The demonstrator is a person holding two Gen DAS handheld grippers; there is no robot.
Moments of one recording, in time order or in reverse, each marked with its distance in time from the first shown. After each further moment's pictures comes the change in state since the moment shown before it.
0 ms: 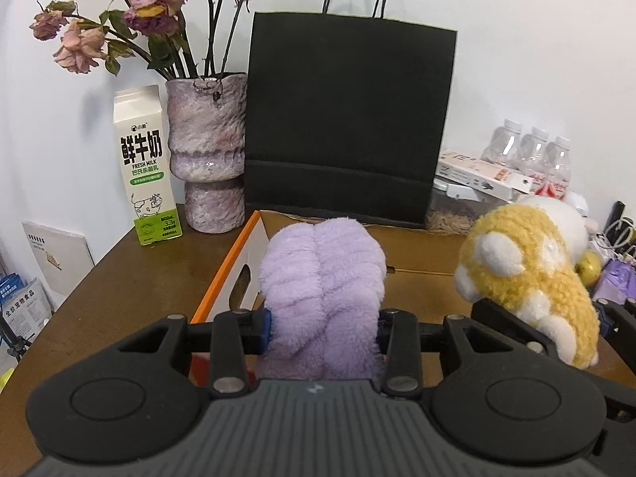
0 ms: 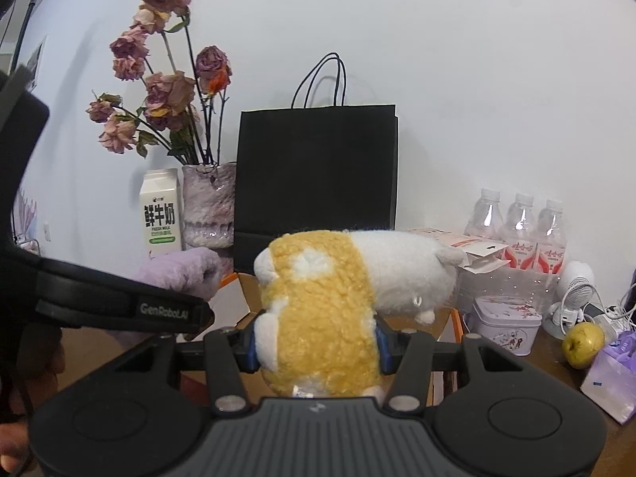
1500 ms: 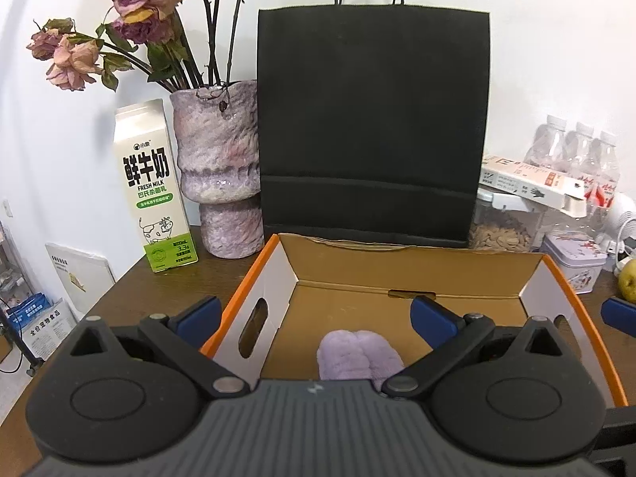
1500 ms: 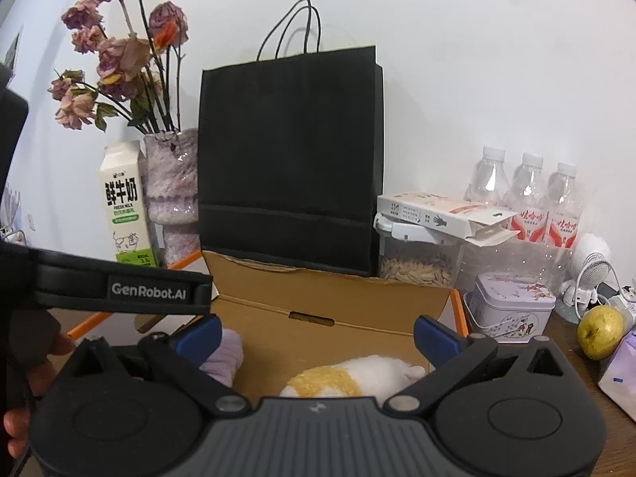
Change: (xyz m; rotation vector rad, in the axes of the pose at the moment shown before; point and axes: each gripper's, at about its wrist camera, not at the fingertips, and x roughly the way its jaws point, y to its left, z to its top) left arm 0.045 -0.012 0.008 0.034 -0.053 0.116; right arm 0.061 -0.028 -0.006 0.023 0.084 -0.014
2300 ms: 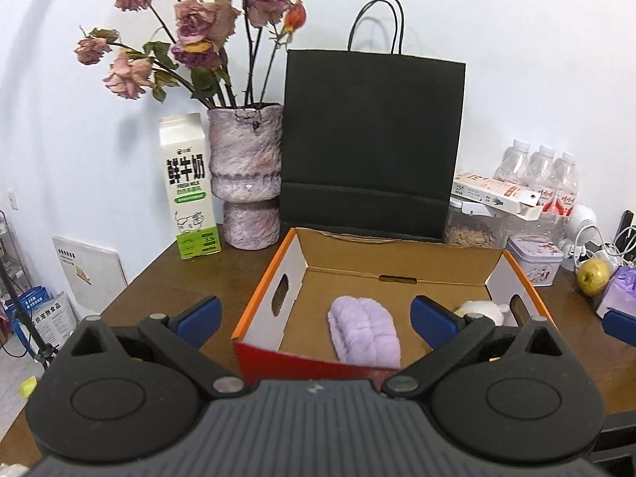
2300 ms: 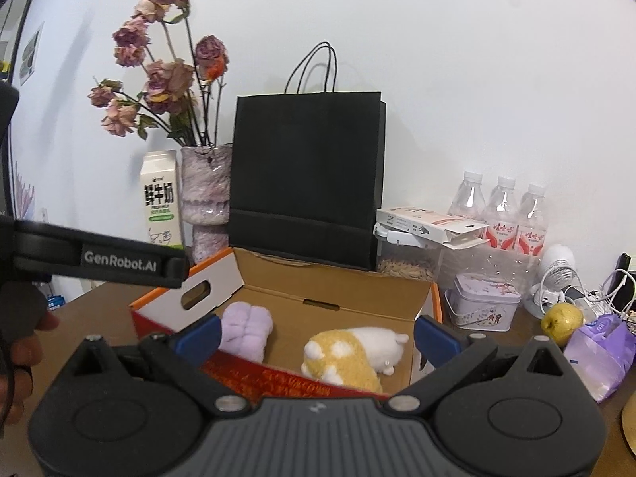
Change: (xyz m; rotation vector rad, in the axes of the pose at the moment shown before) left arm -0.096 0.036 -0.021 -0.037 -0.037 -0.047; right arm -0.100 0.020 -0.016 -0.040 -0.026 -0.005
